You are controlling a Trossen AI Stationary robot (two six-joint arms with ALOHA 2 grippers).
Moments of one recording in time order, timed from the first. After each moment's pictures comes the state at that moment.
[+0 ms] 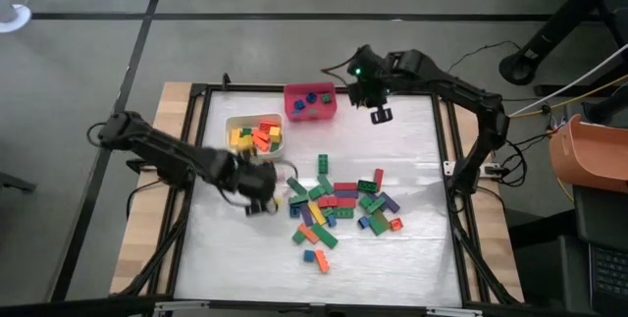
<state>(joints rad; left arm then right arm) -0.30 1.43 1.19 -1.07 -0.39 -0.46 -0.41 1.75 1.95 -1.36 0.23 -0.76</state>
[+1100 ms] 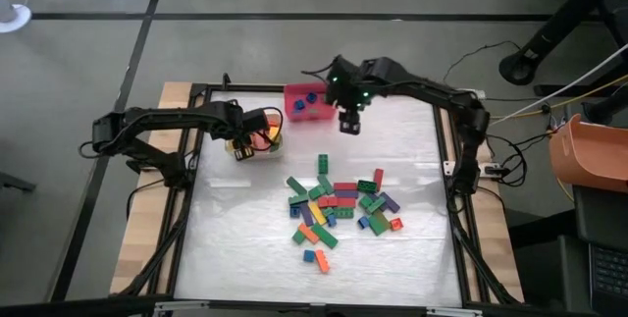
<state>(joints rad) 0.32 1.34 0.95 -1.04 -0.48 0.00 -0.39 1.91 1.95 -1.25 -0.04 -0.27</state>
